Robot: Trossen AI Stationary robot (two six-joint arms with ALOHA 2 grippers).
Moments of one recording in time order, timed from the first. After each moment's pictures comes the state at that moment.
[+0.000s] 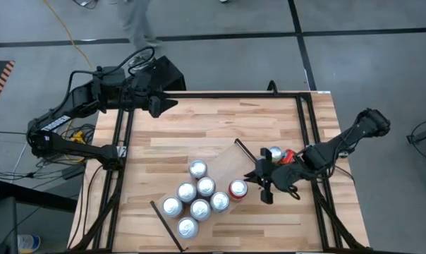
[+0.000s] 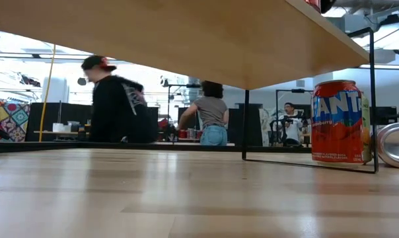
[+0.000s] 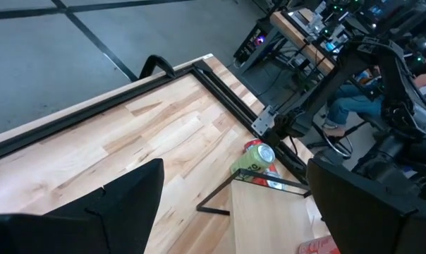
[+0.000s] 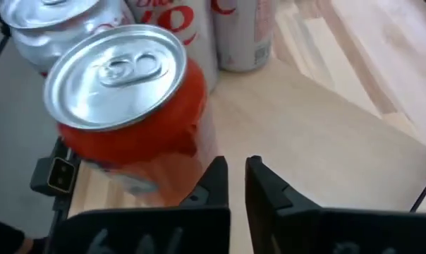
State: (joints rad) left arm 0.34 1.08 1.49 -0.71 -0.02 -0.60; right arm 0.51 1.26 1.07 -0.49 0.41 0.47
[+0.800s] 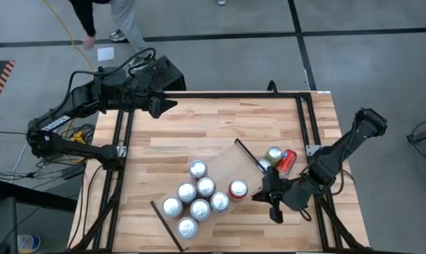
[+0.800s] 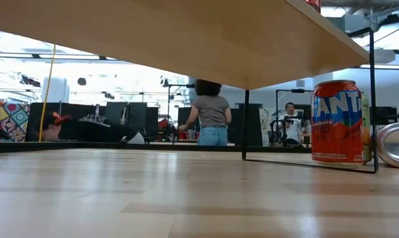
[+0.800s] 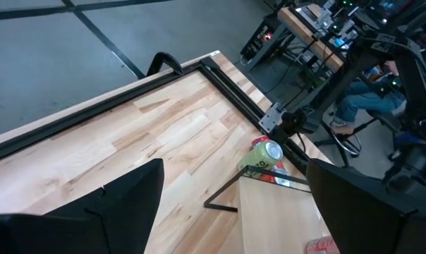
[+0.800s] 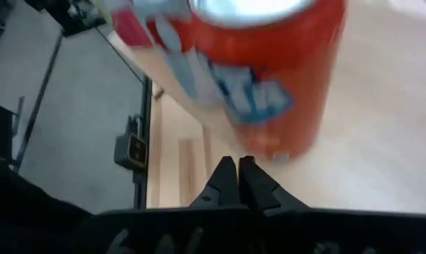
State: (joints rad) left arm 0.34 1.08 1.49 -0.73 -0.03 -0.59; right arm 0.71 1.30 1.09 -0.49 0.42 0.75
